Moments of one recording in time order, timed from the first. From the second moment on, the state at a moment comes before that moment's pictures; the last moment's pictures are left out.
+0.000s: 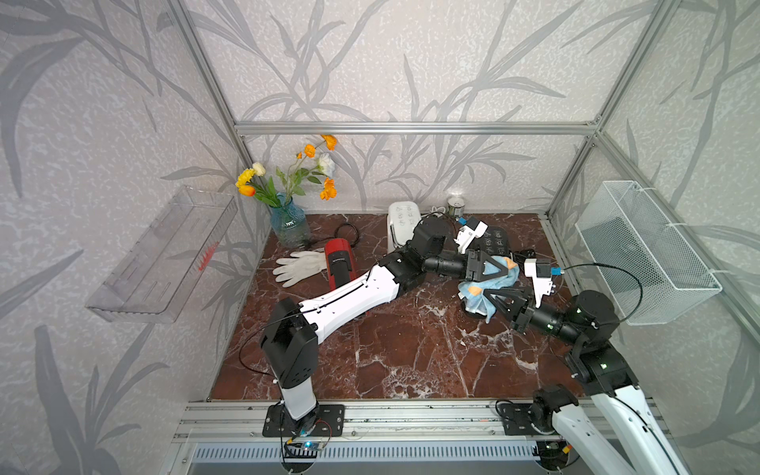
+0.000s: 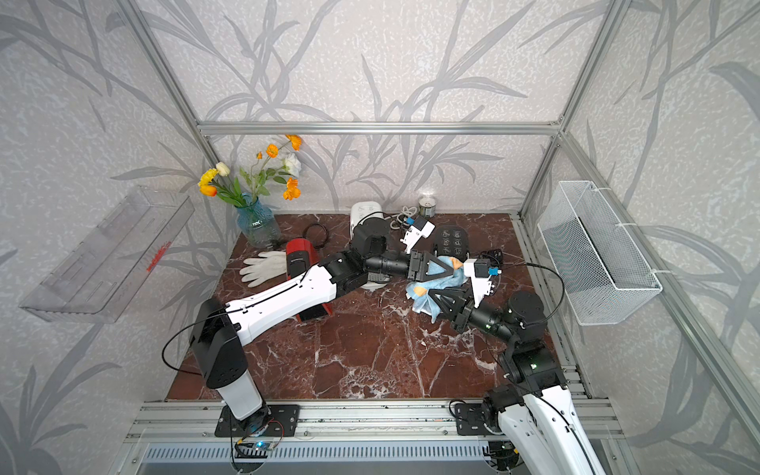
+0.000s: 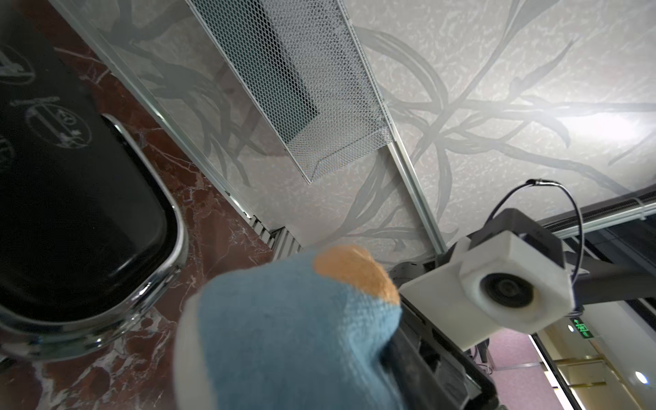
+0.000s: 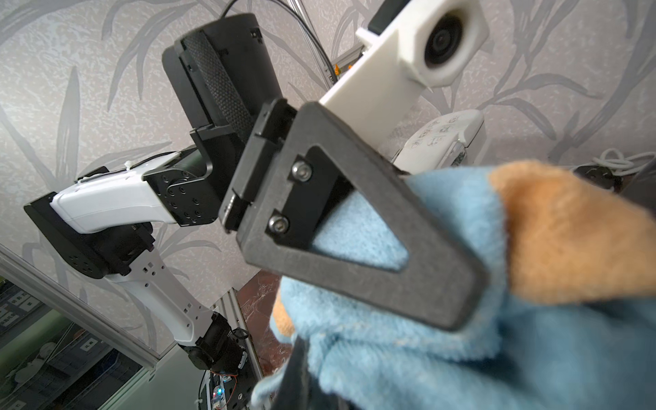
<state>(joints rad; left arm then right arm) -0.86 1.75 1.54 0.03 0.77 -0.89 0.23 0.56 0.64 -0.14 -0.77 0.49</state>
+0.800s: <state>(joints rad) -0.75 1.87 1.85 -0.37 0.15 -0.56 0.24 0.53 0.66 -0.43 -0.22 0.38</state>
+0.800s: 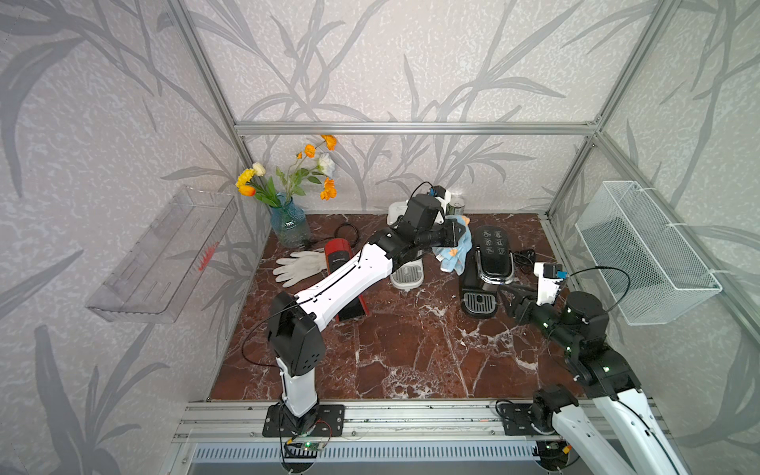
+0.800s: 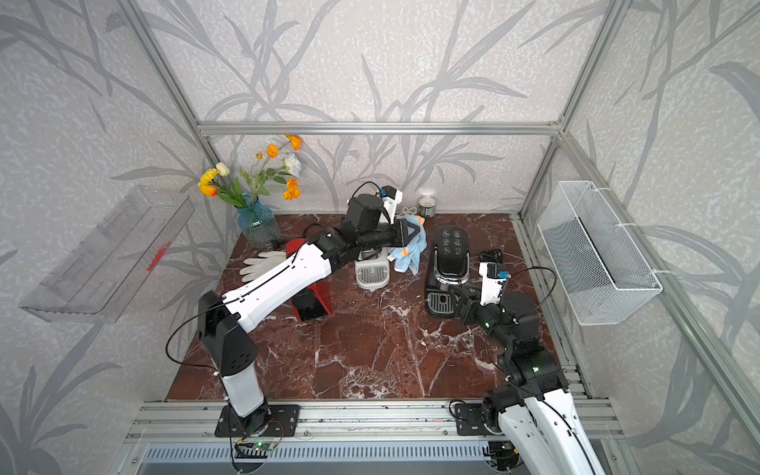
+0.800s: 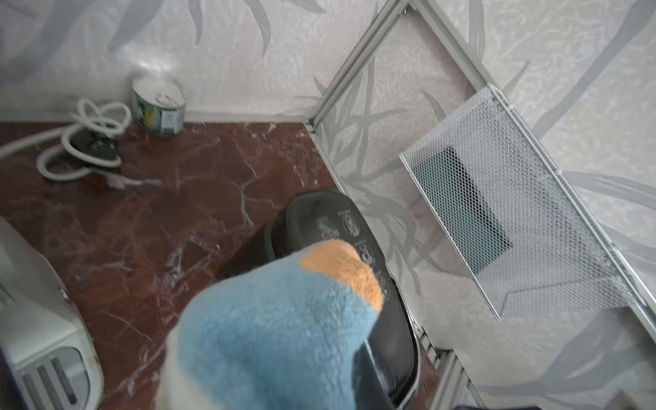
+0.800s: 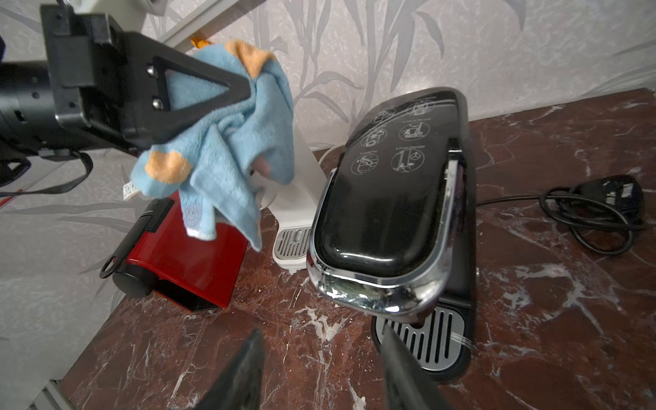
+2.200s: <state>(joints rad) -0.75 2.29 1.77 -0.24 0.26 -0.64 0.23 0.52 0.67 -0.46 -0.20 0.37</state>
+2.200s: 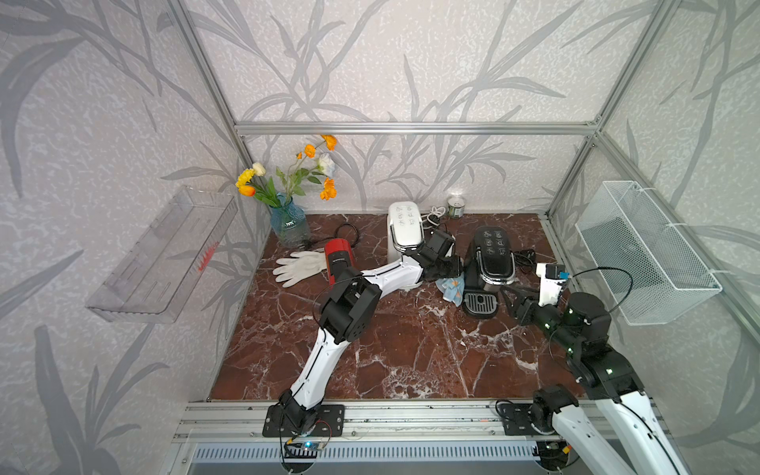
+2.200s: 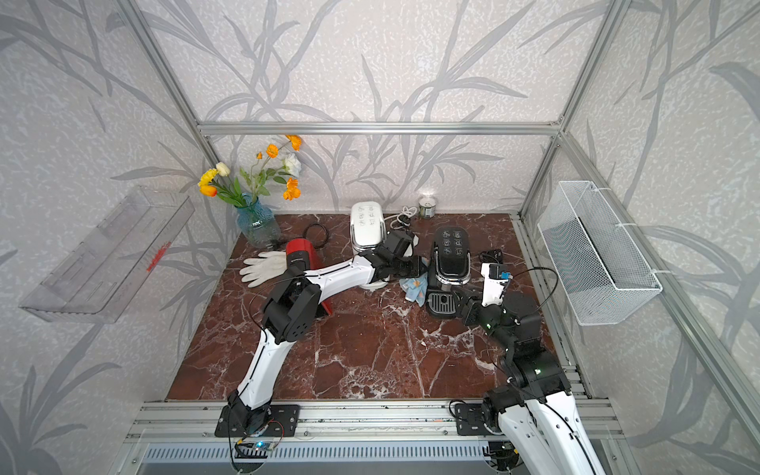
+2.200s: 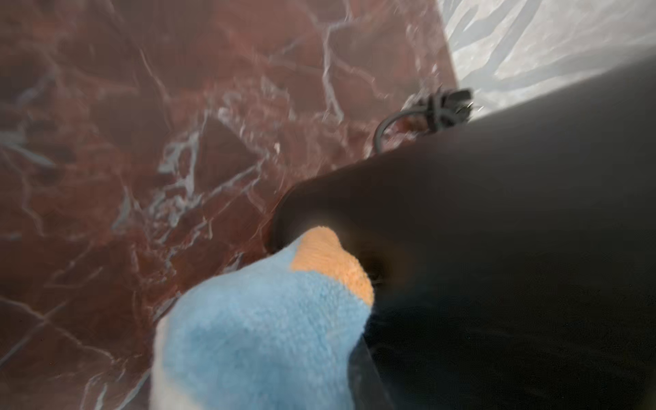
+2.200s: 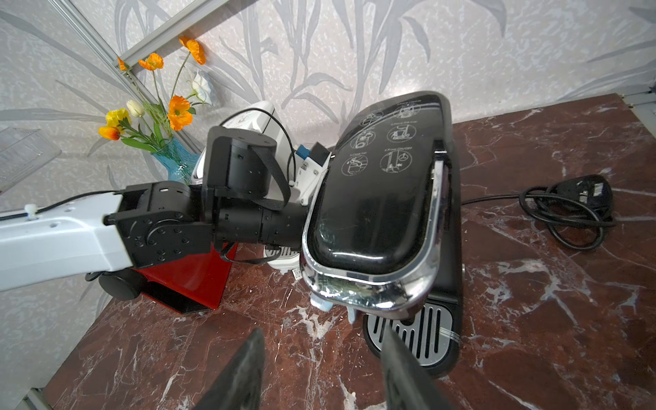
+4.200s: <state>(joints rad) -0.37 0.70 0.86 -0.68 -0.55 -0.42 0.12 0.52 0.46 -0.54 0.10 0.45</state>
